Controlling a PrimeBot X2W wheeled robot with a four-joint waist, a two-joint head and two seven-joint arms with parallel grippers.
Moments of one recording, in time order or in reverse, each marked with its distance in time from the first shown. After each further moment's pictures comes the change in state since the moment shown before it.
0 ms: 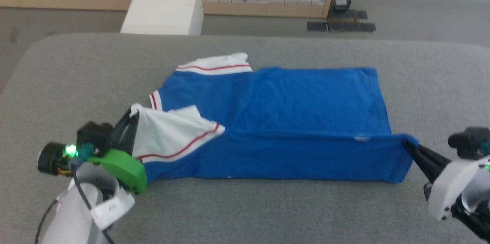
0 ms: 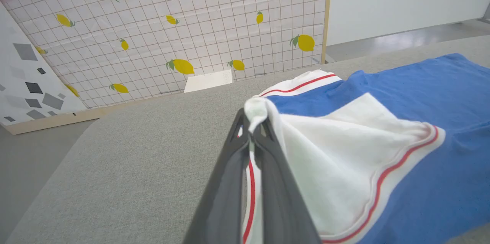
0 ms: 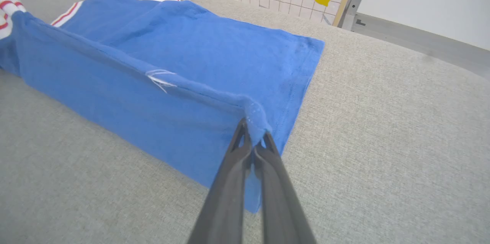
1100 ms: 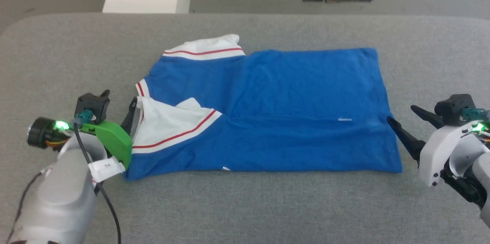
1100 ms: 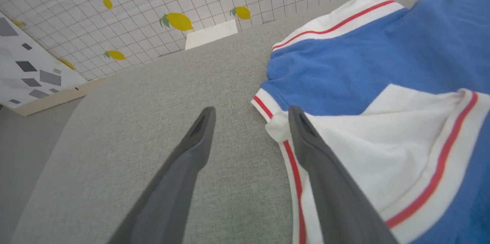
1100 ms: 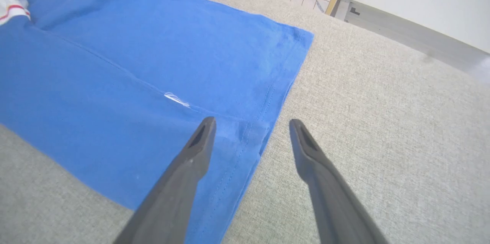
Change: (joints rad) left arm -0.365 0.055 -0.220 0.590 -0.056 -0.012 -0.125; right arm -0.313 0.022 0.233 0.291 0.011 0.000 -0.079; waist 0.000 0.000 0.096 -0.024
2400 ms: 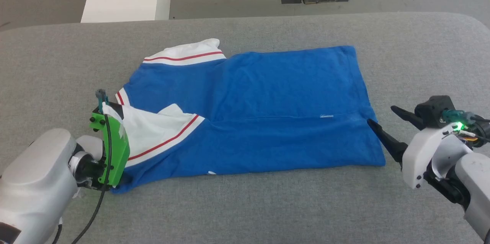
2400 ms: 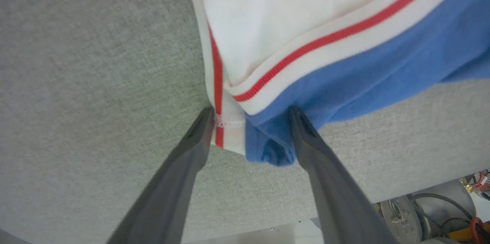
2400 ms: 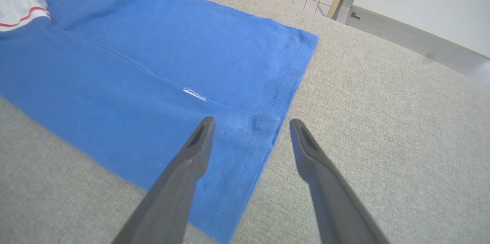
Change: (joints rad) left arm -0.135 0.232 -0.507 -0.201 -0.699 0.002 1.190; right arm 0.010 0.039 0.005 -0.063 -0.038 0.000 0.025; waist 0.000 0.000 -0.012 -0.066
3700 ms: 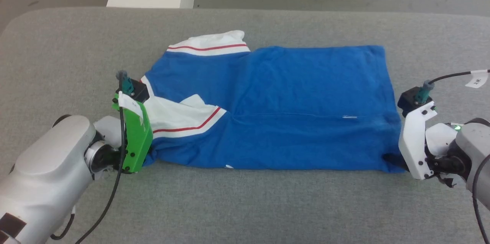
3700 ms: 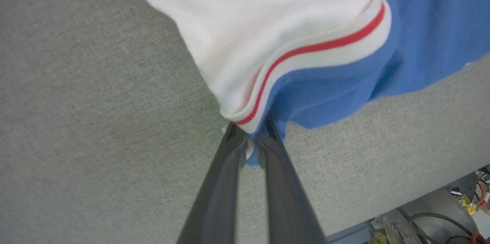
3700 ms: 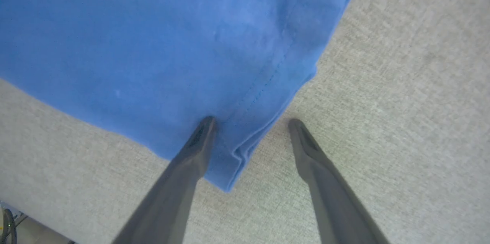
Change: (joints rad) left arm -0.059 0.012 -0.092 -0.152 -0.059 -0.002 -0.155; right arm -0.282 -0.023 0.364 0.226 0.346 0.000 0.613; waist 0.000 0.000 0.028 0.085
